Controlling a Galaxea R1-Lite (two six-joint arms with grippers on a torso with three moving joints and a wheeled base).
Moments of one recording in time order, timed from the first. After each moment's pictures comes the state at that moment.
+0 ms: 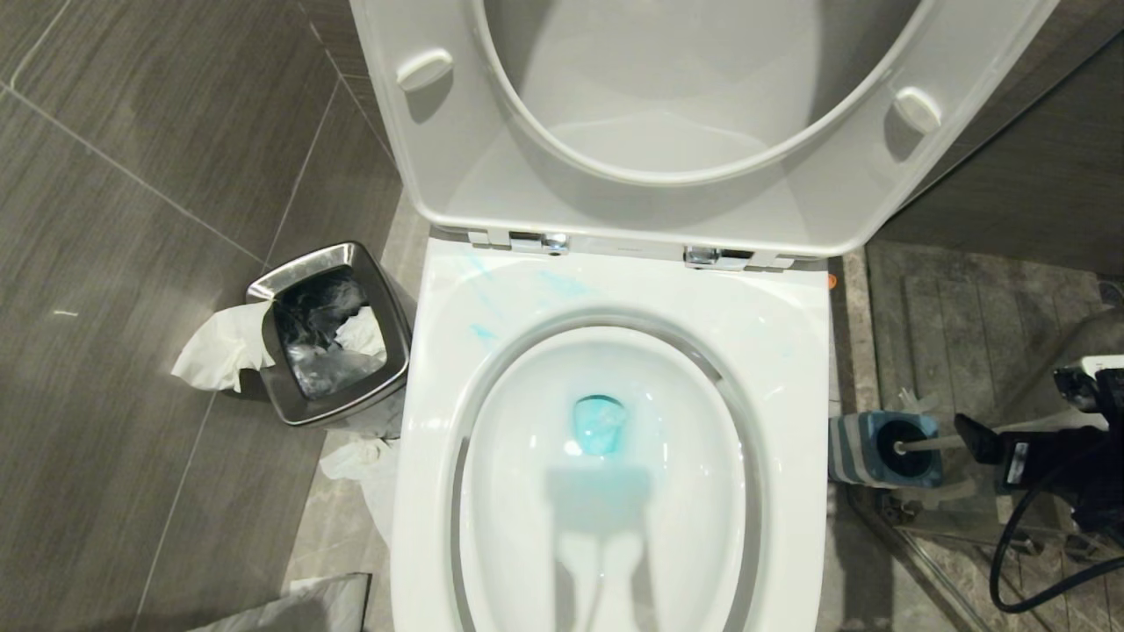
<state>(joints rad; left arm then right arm) 0.00 0.00 0.00 0.01 0.00 0.00 -0.23 1.69 -0.27 -1.18 -0.07 -0.14</state>
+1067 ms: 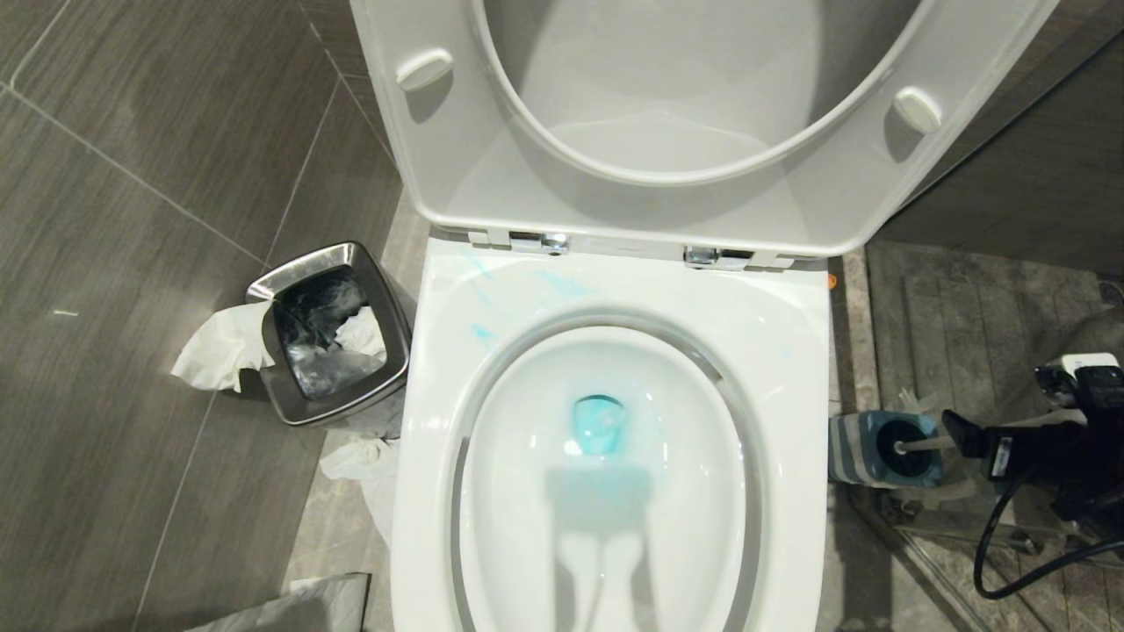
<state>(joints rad) 0.00 0.00 0.00 0.01 0.00 0.00 -0.23 1.78 -0.30 -1.23 -0.07 -0.15</state>
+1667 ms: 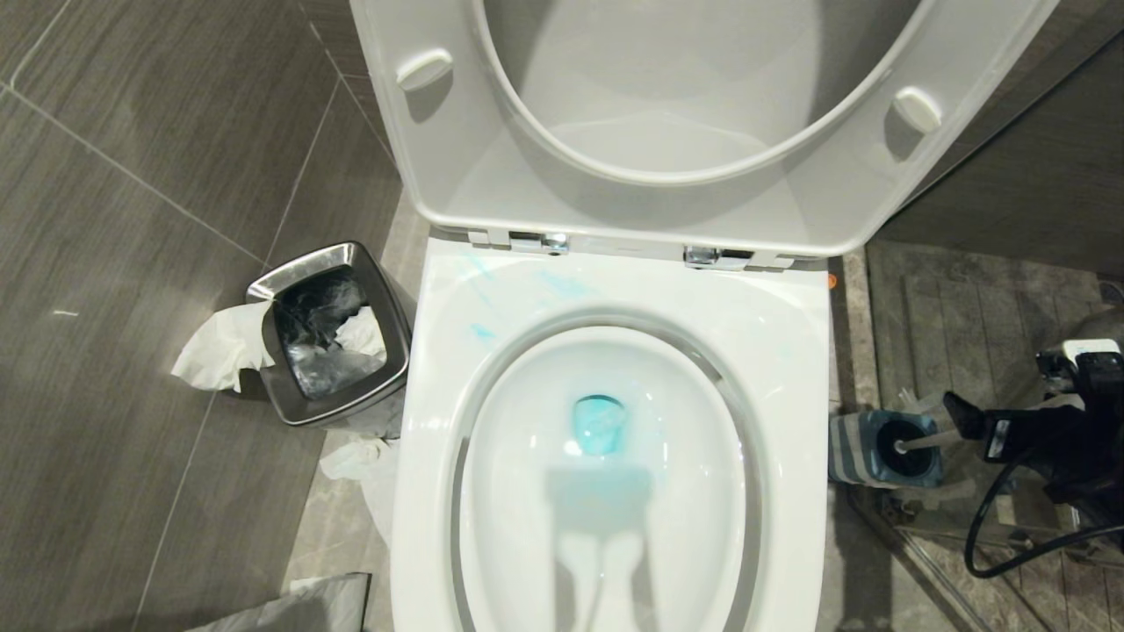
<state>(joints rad) 0.00 0.00 0.00 0.01 0.00 0.00 -0.23 1.81 -0.34 -1.30 -0.07 -0.14</state>
